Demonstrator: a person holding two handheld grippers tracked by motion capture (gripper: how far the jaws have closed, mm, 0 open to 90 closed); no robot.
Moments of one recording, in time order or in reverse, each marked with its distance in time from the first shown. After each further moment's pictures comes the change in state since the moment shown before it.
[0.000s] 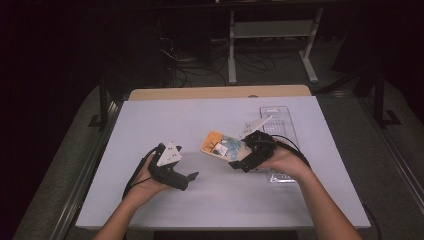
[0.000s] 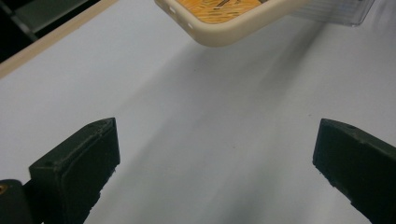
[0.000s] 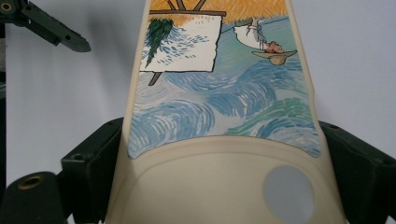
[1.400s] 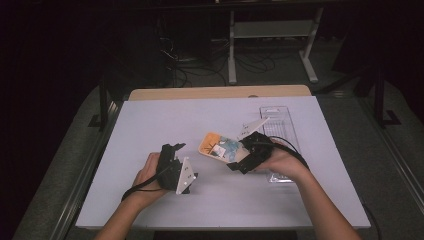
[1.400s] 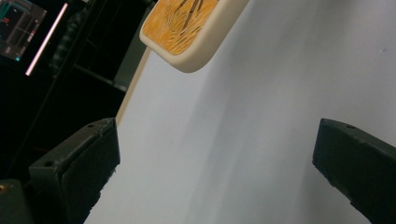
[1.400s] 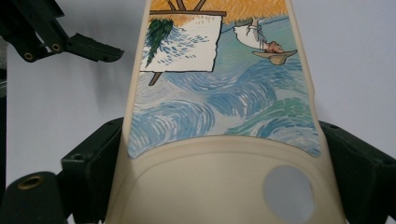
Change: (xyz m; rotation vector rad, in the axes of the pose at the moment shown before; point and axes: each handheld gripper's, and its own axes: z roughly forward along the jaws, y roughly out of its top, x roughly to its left) left arm -0.033 -0.002 0.010 0.047 0.293 0.535; right arm 0.005 0.001 0.003 -0.006 0.004 -0.019
